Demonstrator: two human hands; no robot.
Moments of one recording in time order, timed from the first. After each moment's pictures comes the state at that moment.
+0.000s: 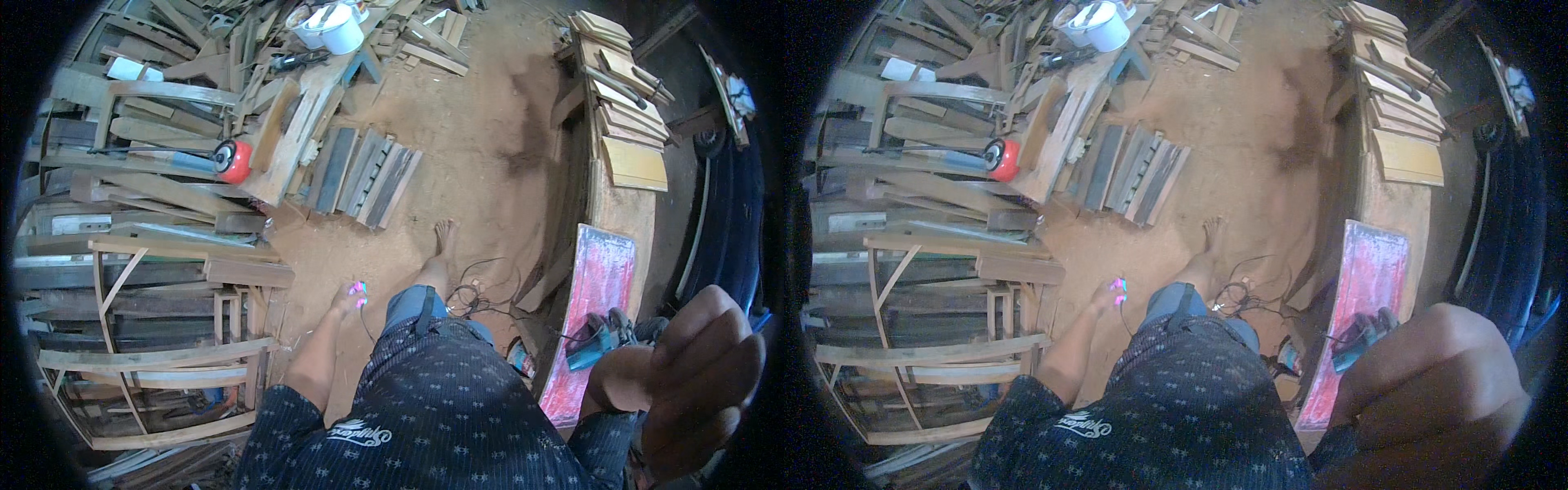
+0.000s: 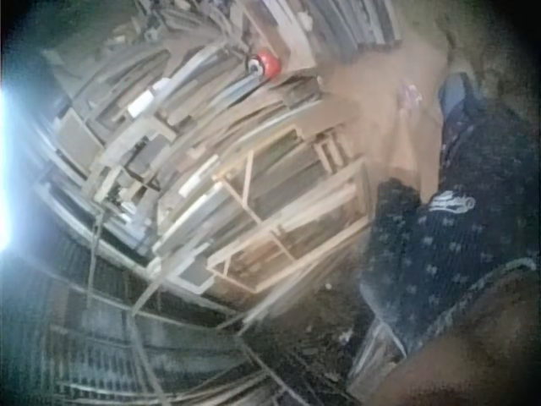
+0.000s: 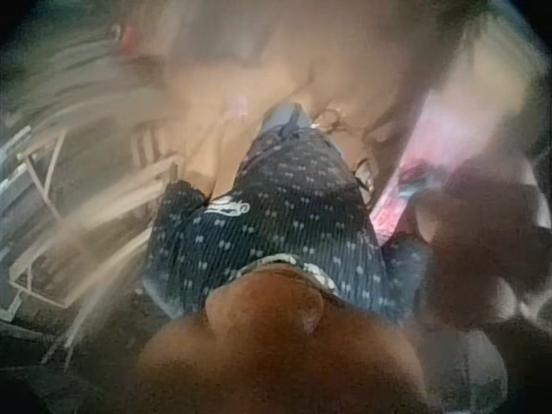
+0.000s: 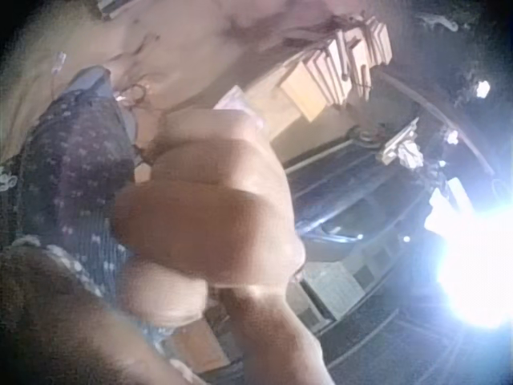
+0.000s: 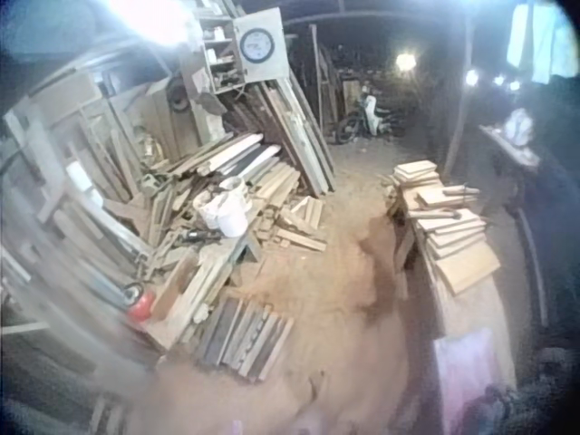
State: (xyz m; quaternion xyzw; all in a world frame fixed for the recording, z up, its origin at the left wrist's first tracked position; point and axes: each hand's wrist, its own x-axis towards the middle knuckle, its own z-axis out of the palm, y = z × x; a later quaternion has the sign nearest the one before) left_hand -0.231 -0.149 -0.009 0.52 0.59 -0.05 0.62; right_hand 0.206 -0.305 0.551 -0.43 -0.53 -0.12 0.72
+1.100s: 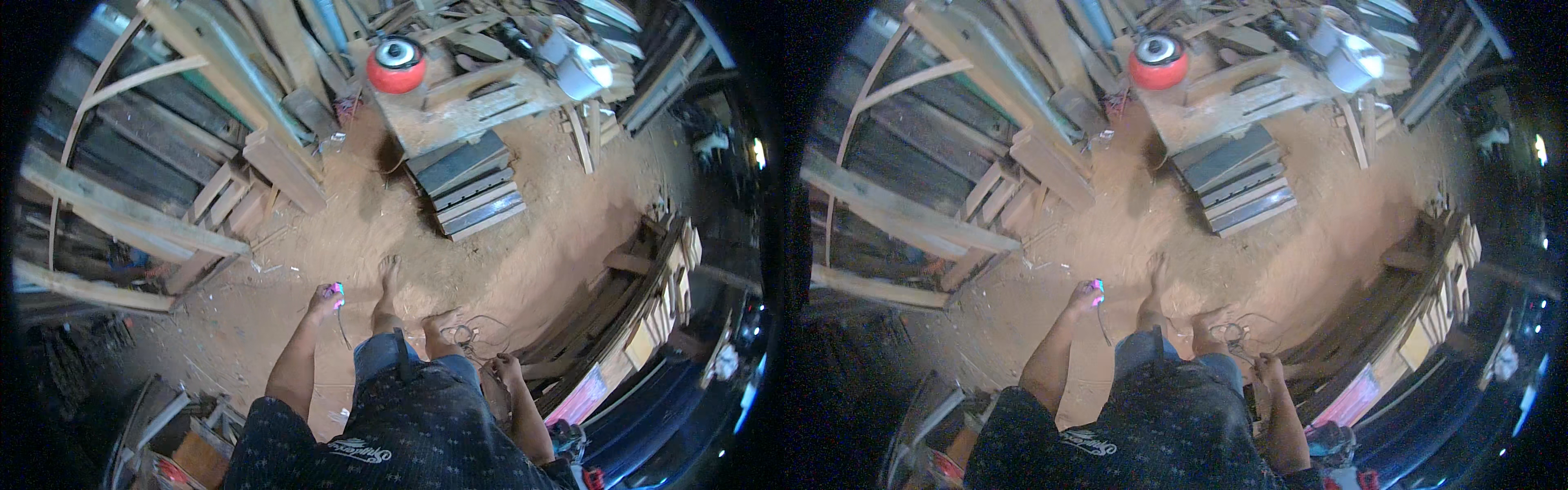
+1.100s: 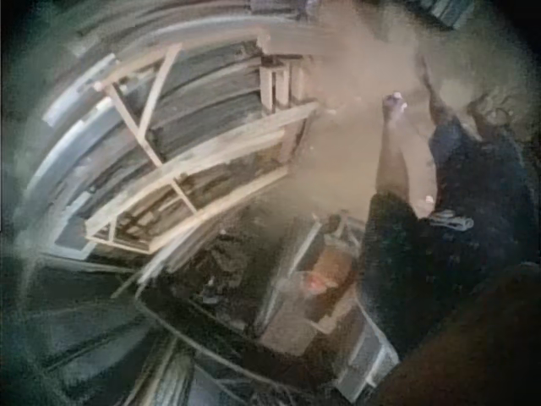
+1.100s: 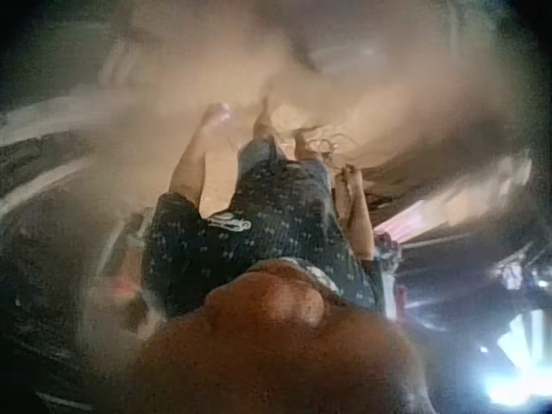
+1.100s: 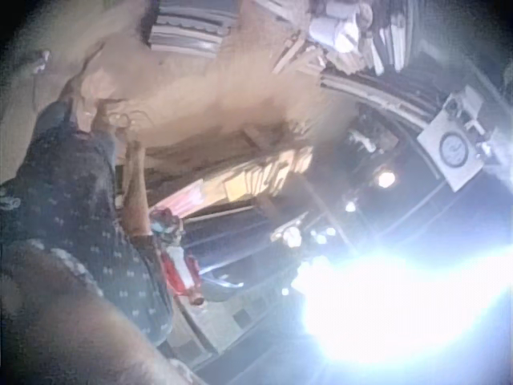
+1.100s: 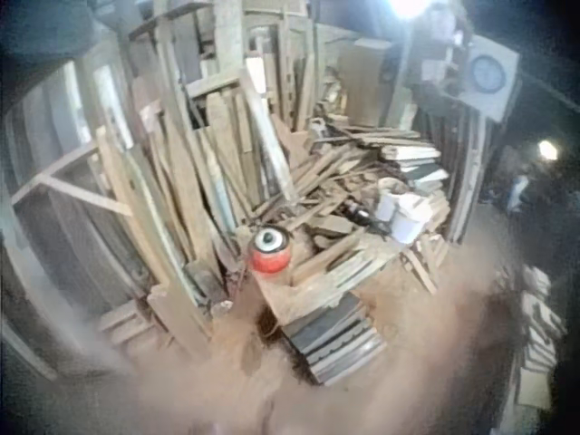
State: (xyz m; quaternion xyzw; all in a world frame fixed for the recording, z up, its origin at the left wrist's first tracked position) left_hand -0.577 -0.165 -0.121 0.24 0.71 0.17 0.64; right_hand 0.036 -0.323 0.028 -0.81 -0.25 0.53 0.02
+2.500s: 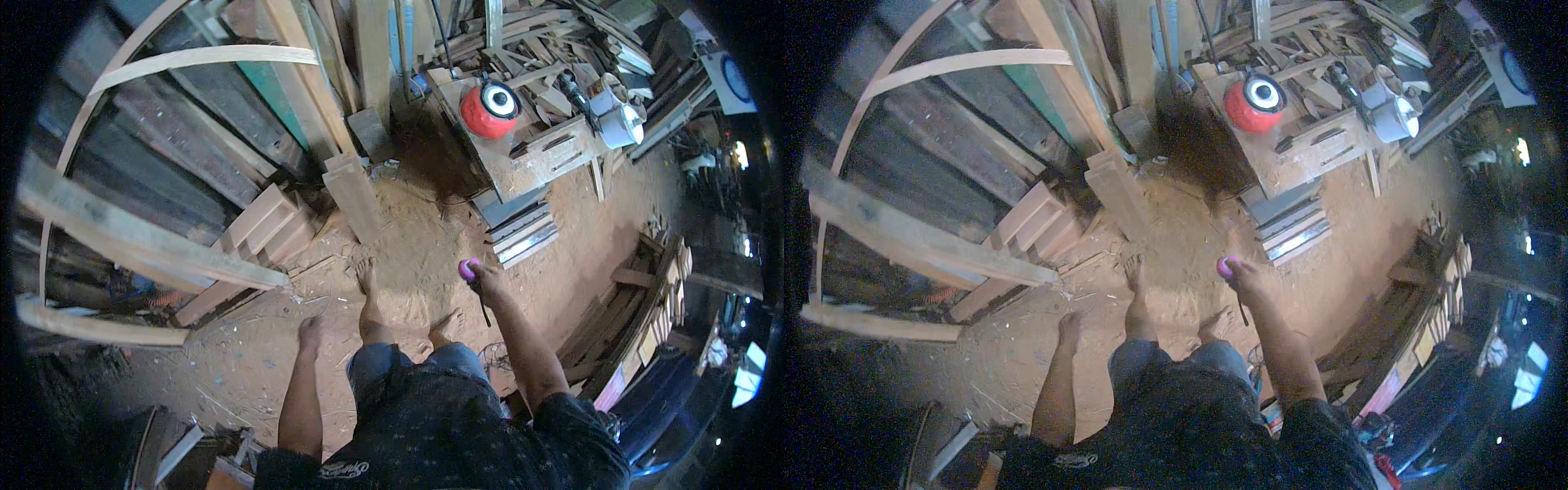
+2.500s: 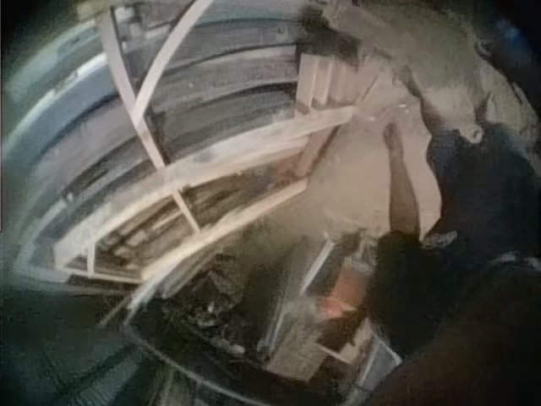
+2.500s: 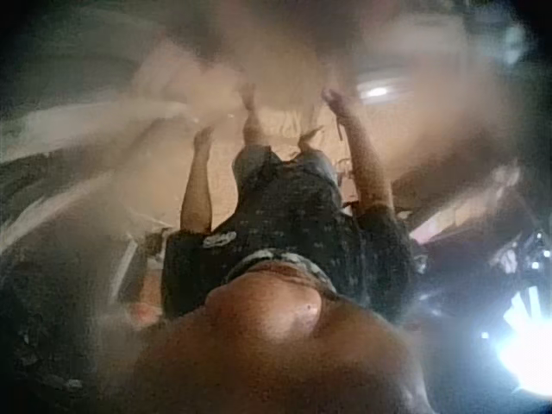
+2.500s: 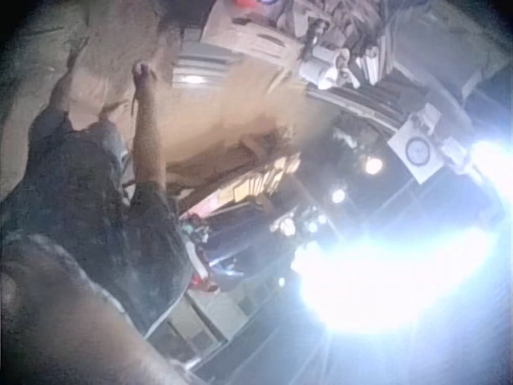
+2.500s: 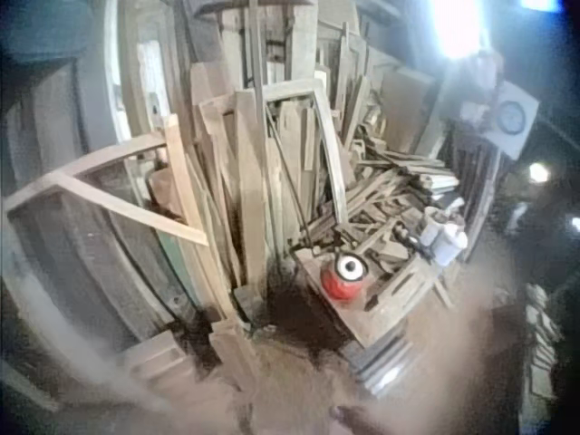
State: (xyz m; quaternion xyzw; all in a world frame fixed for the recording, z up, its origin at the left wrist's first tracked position) left_hand -0.950 -0.130 -0.113 0.18 0.76 0.29 0.55; right_hand -0.459 0.083 -0.001 -0.70 -0.14 0.65 0.28
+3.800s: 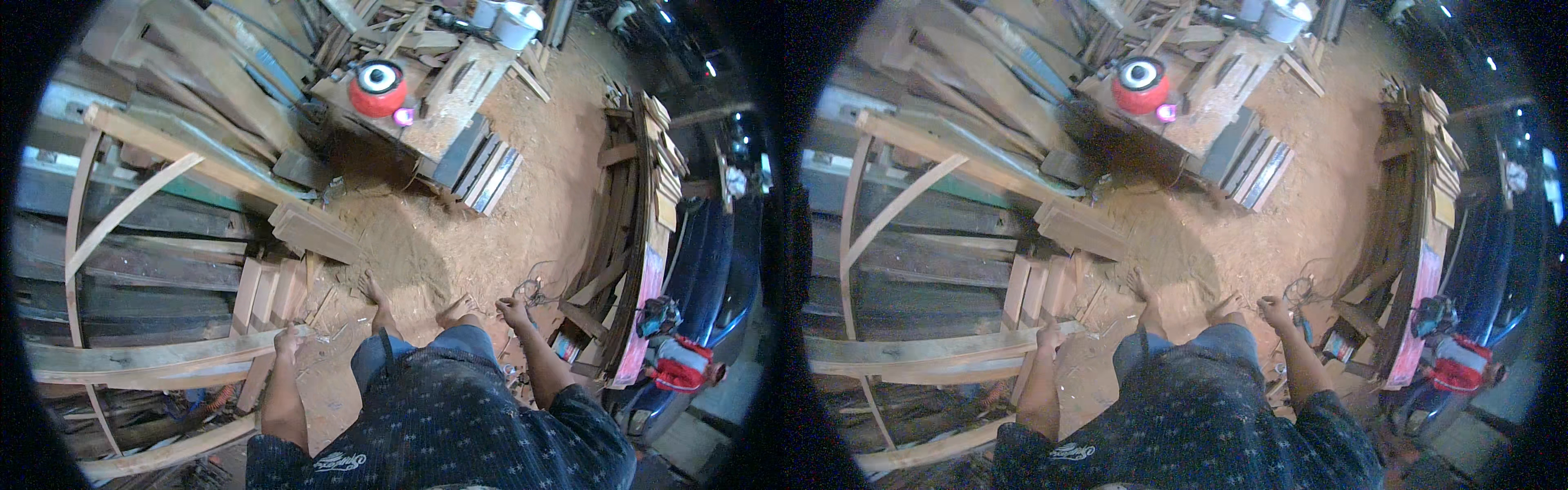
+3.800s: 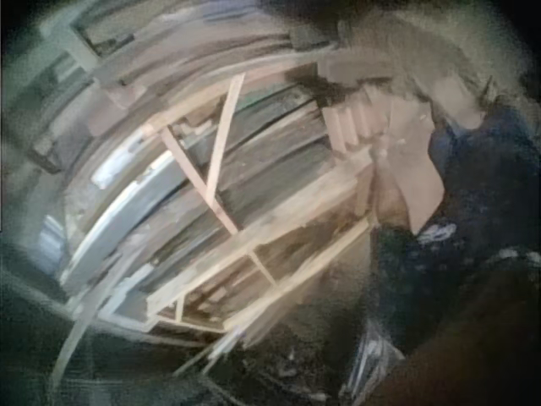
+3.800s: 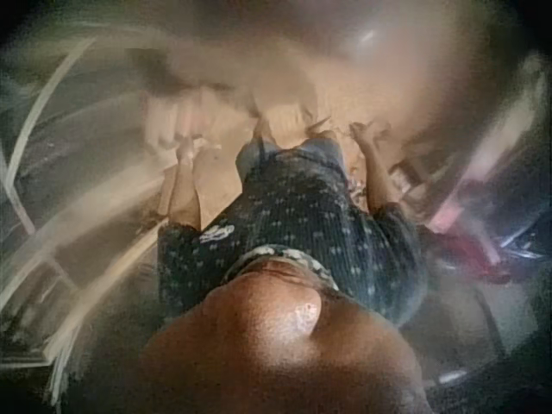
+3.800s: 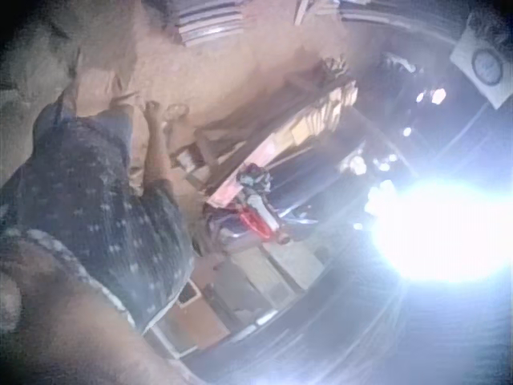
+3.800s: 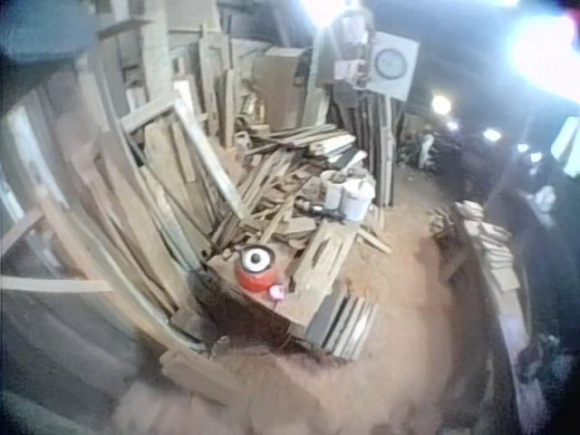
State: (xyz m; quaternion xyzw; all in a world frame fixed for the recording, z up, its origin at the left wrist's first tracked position) left_hand -1.021 0.039 -0.069 0.20 0.80 0.07 0.56; right_hand -0.373 -0.200 0.006 -0.85 -0.13 0.46 0.21
